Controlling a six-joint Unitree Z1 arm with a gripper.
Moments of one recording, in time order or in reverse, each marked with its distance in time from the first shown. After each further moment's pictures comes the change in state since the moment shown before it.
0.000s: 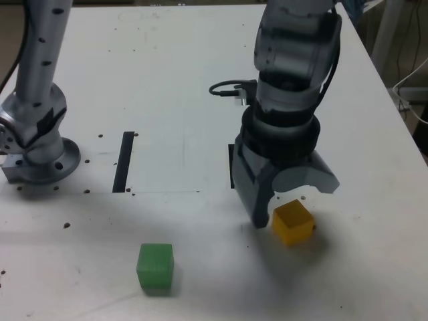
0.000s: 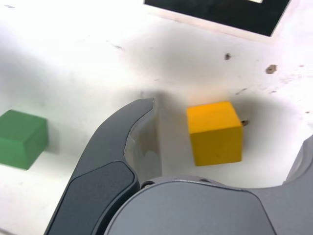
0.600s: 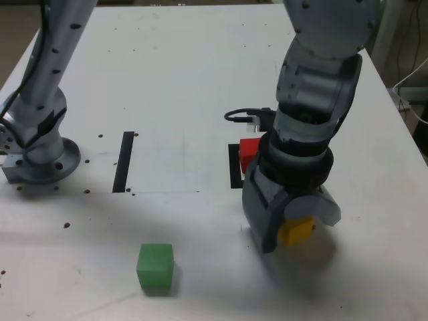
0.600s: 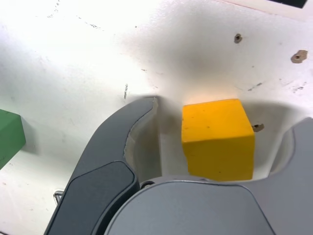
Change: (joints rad) arm 0.005 0.099 -0.050 -0.013 -0.065 0.014
